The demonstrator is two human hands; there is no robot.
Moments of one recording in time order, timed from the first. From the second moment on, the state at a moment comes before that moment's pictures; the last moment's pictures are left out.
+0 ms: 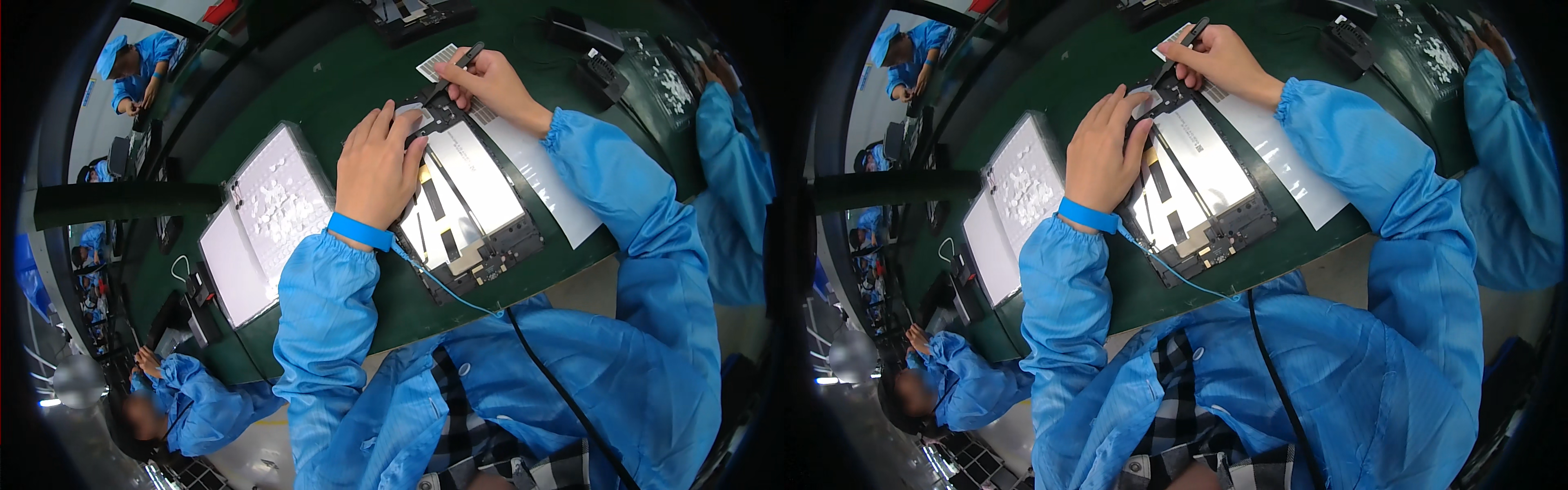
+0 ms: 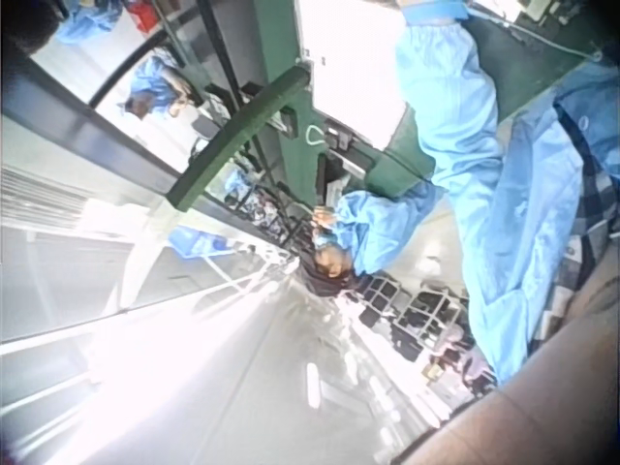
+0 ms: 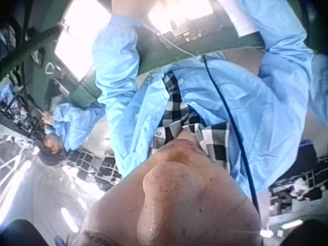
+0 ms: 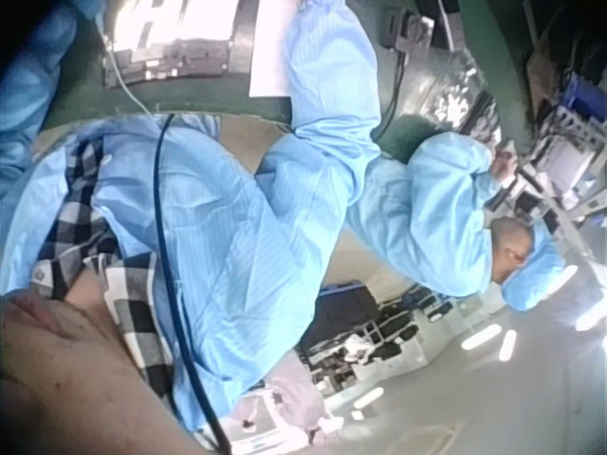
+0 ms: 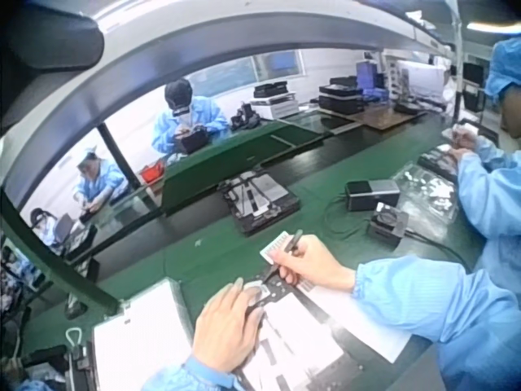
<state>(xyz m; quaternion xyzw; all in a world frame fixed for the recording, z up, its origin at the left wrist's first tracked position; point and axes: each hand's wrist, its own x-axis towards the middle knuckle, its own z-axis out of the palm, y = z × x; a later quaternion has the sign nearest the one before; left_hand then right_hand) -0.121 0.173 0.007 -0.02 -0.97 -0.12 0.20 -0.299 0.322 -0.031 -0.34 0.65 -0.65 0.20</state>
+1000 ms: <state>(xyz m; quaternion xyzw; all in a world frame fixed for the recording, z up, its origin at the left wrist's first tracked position) 0.007 -0.015 0.011 0.31 -0.89 -0.16 0.29 -0.260 0.305 0.004 -0.49 0.60 -0.63 0.12</state>
